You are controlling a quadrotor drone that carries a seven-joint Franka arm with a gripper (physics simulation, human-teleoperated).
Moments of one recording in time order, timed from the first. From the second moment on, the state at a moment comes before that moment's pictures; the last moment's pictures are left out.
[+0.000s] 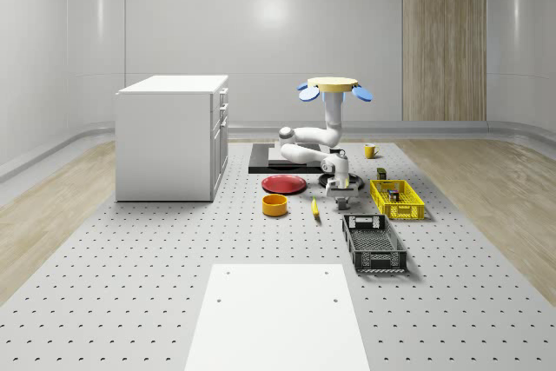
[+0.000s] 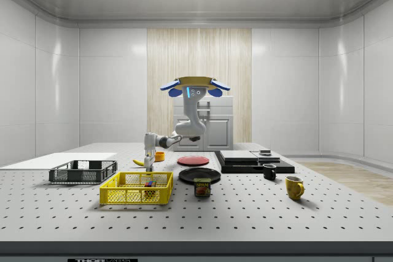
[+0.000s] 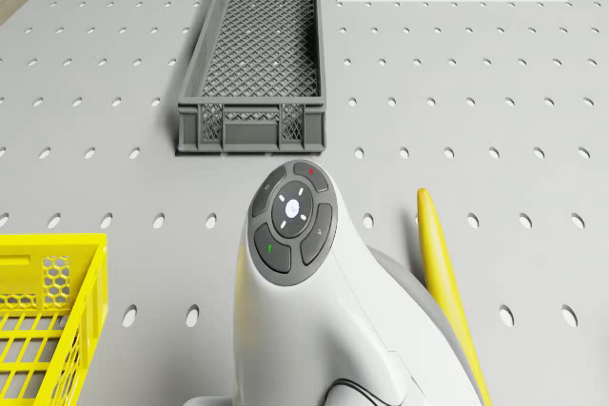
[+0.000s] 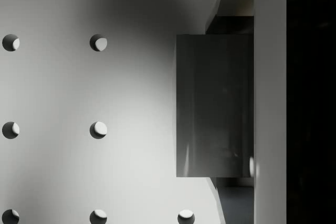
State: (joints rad) arm -1.28 -1.52 1.20 -2.77 -1.93 1.65 1.72
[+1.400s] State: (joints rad) arm -1.26 -1.51 1.28 -2.80 -1.86 1.61 1.72
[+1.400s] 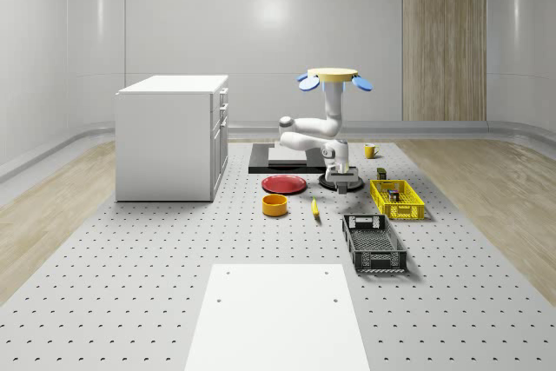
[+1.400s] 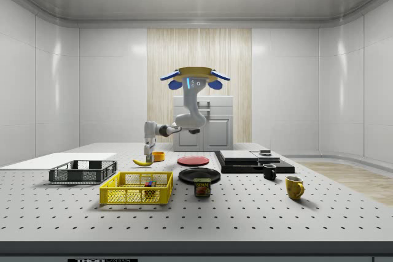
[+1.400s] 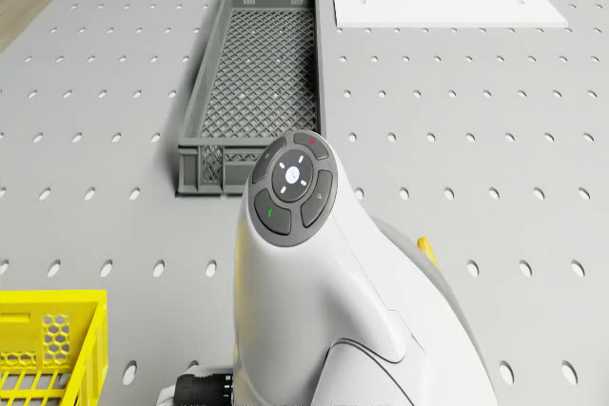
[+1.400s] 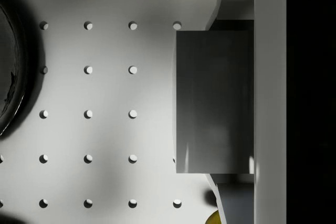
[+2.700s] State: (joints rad) arm -1.26 -1.53 1.29 -2.80 -1.85 1.62 1.72
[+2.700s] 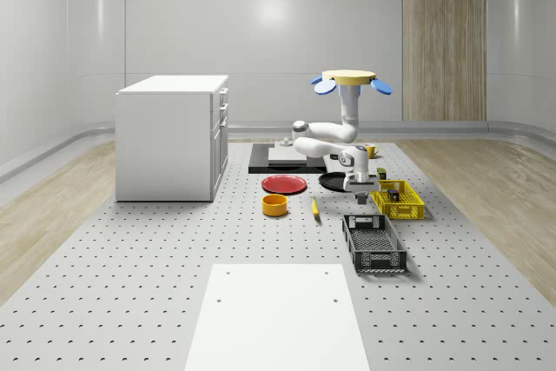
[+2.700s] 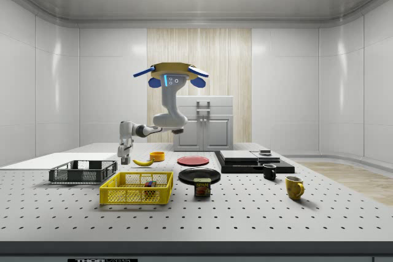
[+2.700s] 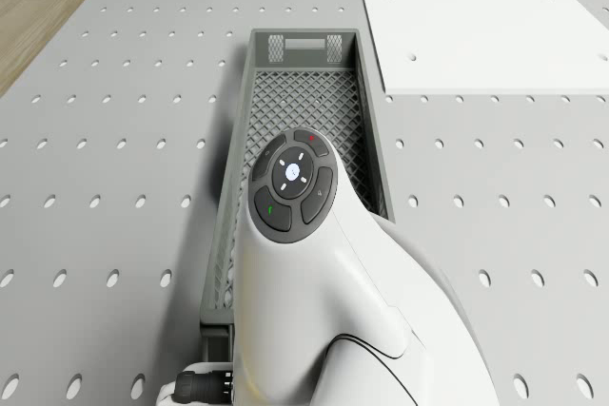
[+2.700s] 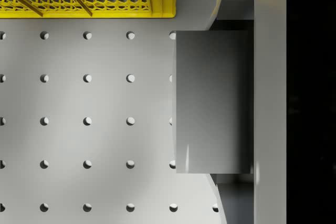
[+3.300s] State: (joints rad) arm -1.26 -1.53 1.29 -2.80 -1.85 1.63 1.72
